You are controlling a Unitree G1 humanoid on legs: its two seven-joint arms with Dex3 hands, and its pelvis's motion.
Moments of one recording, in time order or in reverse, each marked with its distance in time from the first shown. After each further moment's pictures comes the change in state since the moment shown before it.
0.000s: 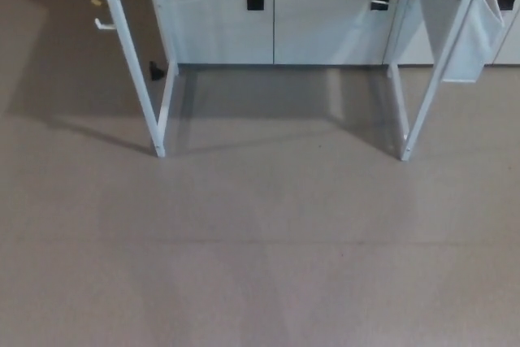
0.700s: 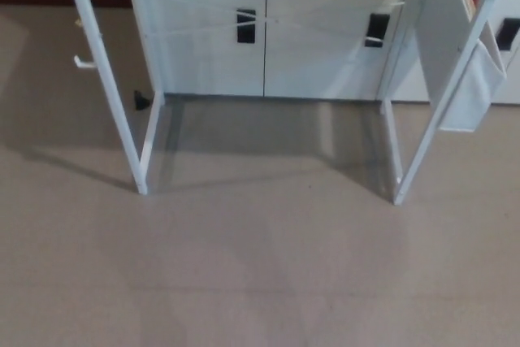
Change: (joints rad) left_arm -0.032 0.026 0.003 0.000 -0.001 0.000 0.002; right_arm -0.028 0.017 -0.014 0.037 0.009 -0.012 -0.006
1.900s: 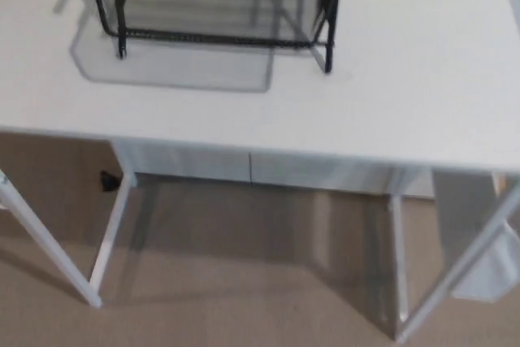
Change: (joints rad) left_arm 0.011 0.009 0.038 -0.064 -0.012 0.005 -0.023; right_arm 0.025 0.000 0.022 -0.008 -0.007 -0.035 -0.011
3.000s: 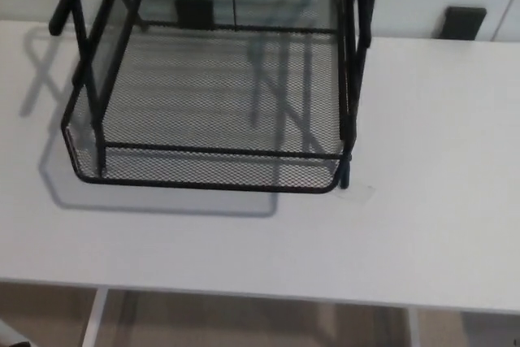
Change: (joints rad) left_arm 0.008 0.016 0.014 -0.052 -0.005 0.040 -0.004; right_arm -0.025 -0.007 0.031 0.053 -0.034 -0.049 -0.008
